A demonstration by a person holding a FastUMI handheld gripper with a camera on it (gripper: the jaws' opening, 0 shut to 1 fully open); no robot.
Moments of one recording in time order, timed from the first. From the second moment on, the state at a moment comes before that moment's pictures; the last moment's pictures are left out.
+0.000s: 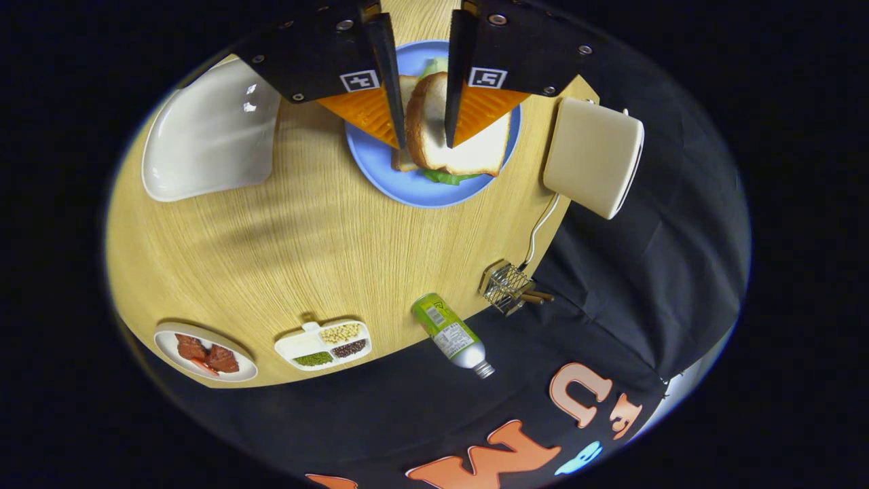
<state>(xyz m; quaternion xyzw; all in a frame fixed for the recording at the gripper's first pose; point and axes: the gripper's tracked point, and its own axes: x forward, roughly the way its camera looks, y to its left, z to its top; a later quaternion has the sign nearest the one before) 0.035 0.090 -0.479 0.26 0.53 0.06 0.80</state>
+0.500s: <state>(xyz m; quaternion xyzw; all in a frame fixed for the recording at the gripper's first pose) 0.084 0.040 -0.359 0.19 0.36 0.03 0.91</state>
